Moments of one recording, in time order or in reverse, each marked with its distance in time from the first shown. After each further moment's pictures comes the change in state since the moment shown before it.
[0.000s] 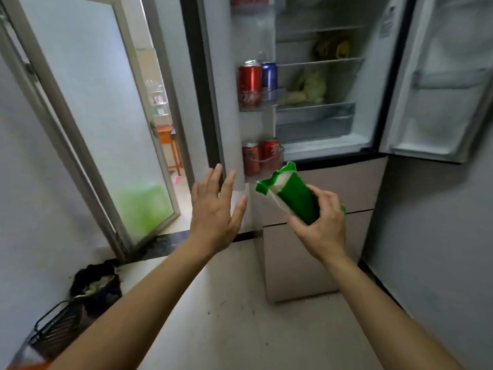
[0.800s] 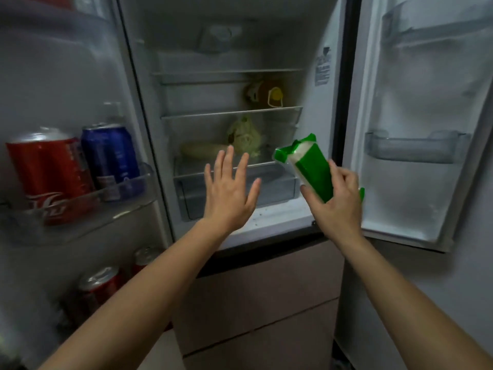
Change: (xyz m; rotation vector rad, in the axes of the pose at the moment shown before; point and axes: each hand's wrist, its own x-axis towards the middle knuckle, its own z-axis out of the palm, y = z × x) left_hand 0.435 0.144 0.282 0.003 0.051 0.151; right_hand 0.411 0.275 0.005 -0.193 0.210 -0.023
